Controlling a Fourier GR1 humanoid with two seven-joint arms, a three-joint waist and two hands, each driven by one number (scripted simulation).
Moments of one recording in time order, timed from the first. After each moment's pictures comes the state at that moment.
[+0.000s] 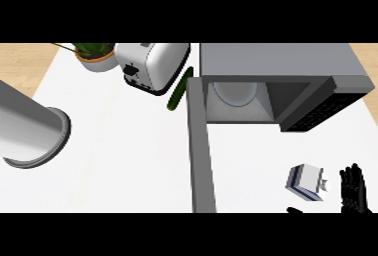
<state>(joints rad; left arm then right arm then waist) 0.38 0.08 0.55 -2.31 0.54 -0.40 0.15 0.31 -0.06 -0.20 -1.39 -0.03 -0.12 -0.62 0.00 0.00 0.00</state>
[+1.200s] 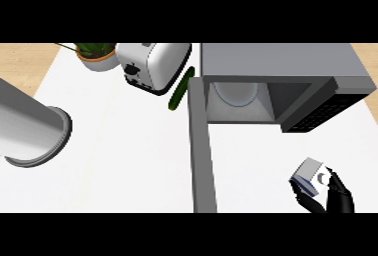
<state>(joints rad) 0.40 0.02 0.61 -2.31 0.57 -0.50 0.15 -0.08 -0.19 -0.33 -0.61 -0.01 -0.08 -1.03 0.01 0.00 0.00</state>
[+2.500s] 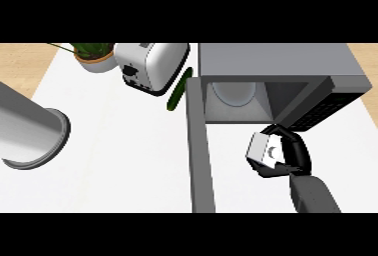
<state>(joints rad) 0.40 0.05 0.69 -2.29 0.65 -0.53 0.19 -0.28 -0.10 -0.10 -0.83 0.08 0.08 -0.89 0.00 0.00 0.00</state>
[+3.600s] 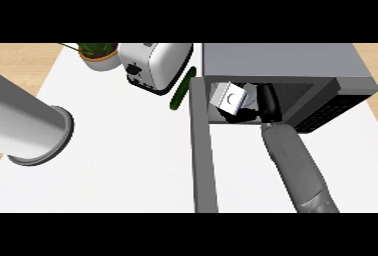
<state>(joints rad) 0.36 0.06 0.74 -2.23 0.65 -0.57 0.19 -0.65 -0.04 -0.05 -0.81 0.27 -0.27 -0.53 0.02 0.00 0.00</state>
